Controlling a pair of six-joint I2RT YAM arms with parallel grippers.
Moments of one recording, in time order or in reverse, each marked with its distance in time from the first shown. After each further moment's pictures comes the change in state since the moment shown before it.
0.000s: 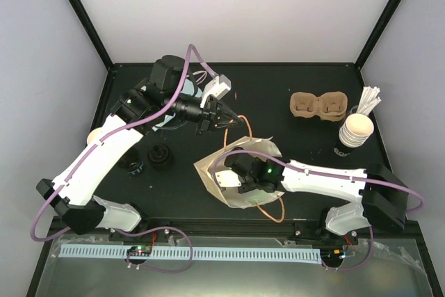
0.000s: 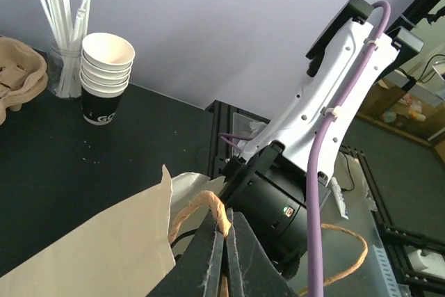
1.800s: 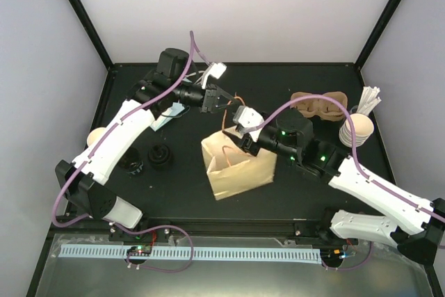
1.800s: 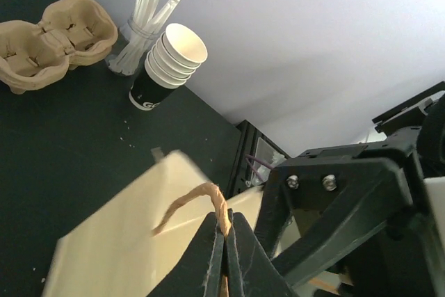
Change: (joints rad) left arm 0.171 0.130 -0.078 0.165 0.048 -0.228; right arm -0.211 -0.347 0.173 0.227 -0.253 0.480
